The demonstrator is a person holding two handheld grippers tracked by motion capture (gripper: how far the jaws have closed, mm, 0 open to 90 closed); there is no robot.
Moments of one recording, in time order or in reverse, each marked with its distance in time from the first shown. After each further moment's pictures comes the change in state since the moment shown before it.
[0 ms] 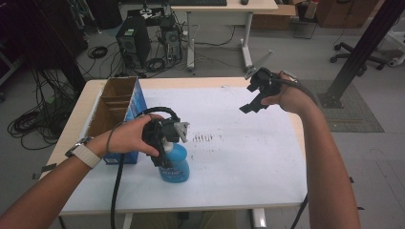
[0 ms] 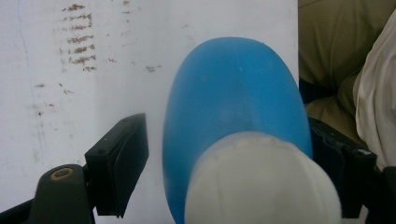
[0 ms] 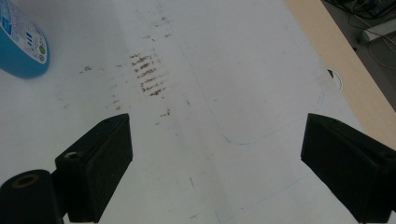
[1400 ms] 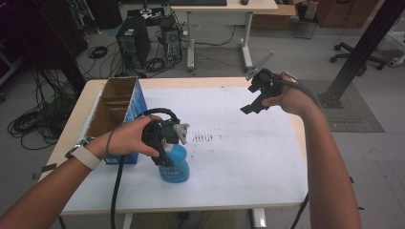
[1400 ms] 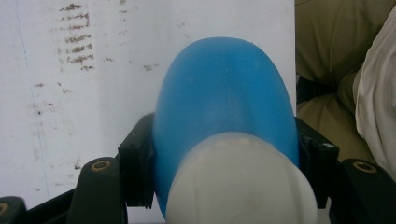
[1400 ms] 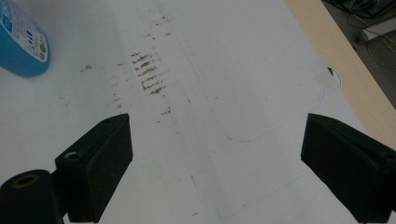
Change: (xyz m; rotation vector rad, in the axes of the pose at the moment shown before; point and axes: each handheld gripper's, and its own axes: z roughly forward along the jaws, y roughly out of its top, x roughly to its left) left arm -0.006 0.001 -0.002 0.015 0.007 0.004; right arm 0.002 -0.004 -0.002 -0.003 -0.005 0.004
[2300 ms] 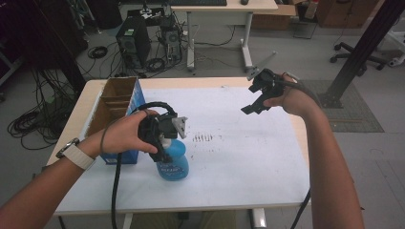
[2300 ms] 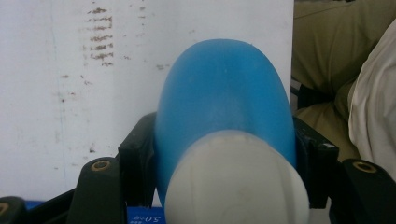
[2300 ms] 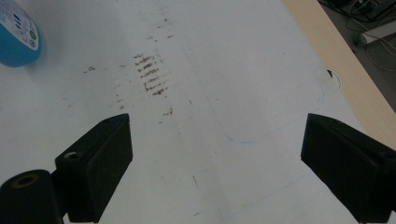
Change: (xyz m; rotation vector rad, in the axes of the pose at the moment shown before) left arm -0.007 0.004 -0.033 -0.012 0.047 -0.064; right arm 0.003 -0.002 -0.004 -0.013 0.000 -0.002
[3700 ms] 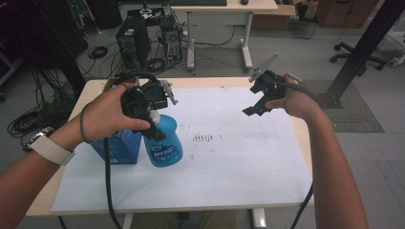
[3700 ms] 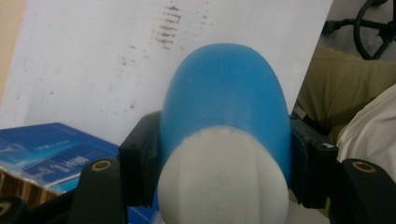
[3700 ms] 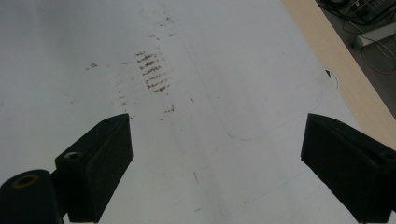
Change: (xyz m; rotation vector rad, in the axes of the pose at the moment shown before) left arm 0.003 0.002 -0.082 -0.022 0.127 -0.312; right arm 0.006 -0.003 -0.005 -0.002 -0.012 -0.015
